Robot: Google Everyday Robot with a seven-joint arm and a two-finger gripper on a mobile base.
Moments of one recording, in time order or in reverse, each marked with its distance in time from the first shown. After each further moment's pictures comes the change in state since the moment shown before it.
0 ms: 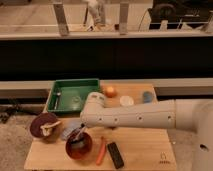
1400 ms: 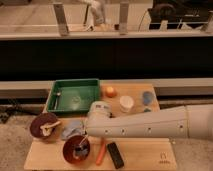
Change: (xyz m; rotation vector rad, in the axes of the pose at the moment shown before) arm 0.005 0.033 -0.013 0.012 0.050 0.019
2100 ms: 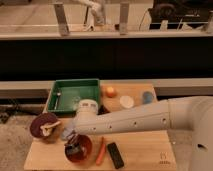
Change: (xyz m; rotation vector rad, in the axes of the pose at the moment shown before) arm -0.036 -0.027 0.007 0.020 -0.035 -0.067
